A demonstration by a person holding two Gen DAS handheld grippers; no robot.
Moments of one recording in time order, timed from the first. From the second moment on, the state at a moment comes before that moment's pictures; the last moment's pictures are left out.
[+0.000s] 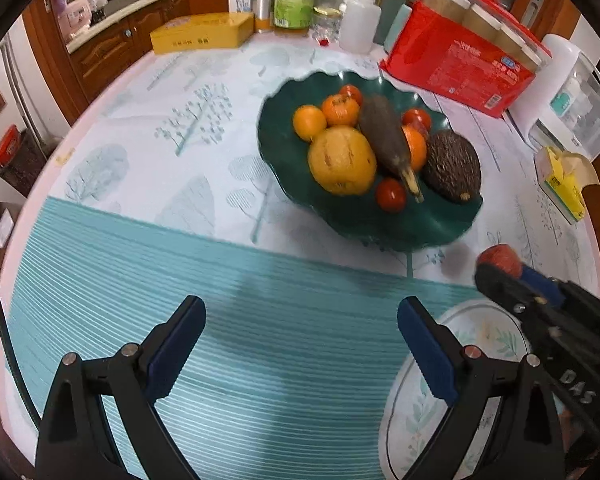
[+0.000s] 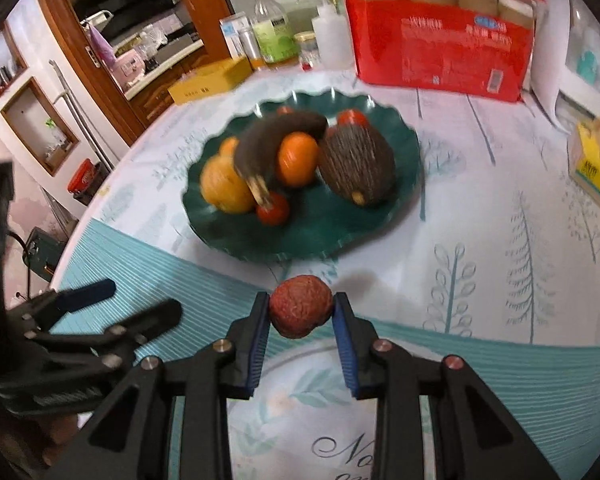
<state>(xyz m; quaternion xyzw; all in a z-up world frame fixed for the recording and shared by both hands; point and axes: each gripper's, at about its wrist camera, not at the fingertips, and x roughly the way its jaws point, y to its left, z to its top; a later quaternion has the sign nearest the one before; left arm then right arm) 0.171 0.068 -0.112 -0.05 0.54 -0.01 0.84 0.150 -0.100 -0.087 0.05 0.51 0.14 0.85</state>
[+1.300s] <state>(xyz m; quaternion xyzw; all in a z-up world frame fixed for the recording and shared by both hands) 0.301 0.120 -0.146 -0.11 0.54 0.00 0.83 0.305 -0.067 -0.095 -0.01 0.53 0.13 0.84</state>
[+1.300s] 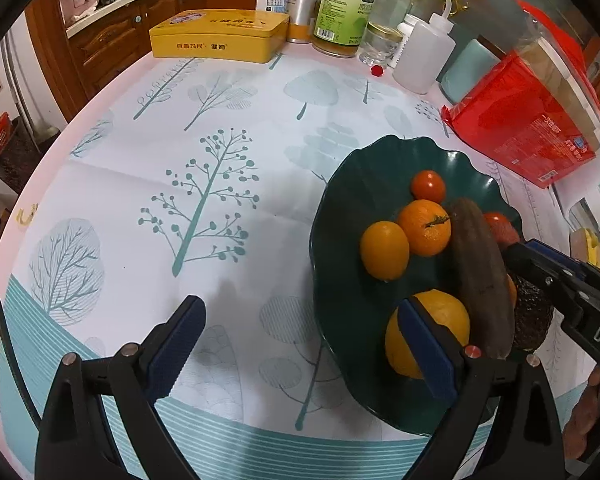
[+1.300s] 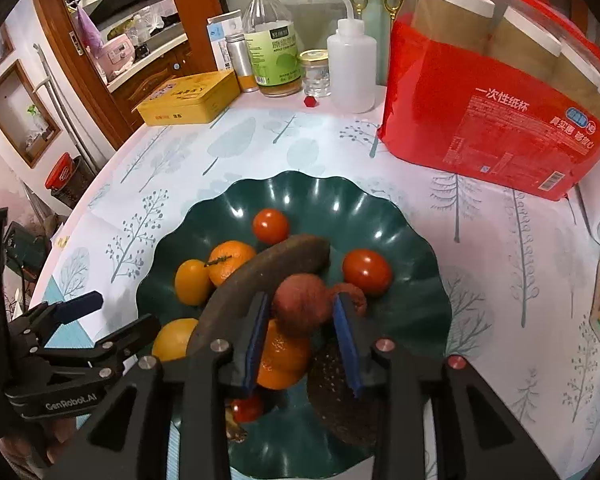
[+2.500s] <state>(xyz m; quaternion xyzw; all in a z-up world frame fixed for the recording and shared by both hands) 0.146 0.070 -0.017 -0.08 0.48 -0.07 0.87 0.162 -0.101 -0.008 0.03 0.48 0.14 0.86</state>
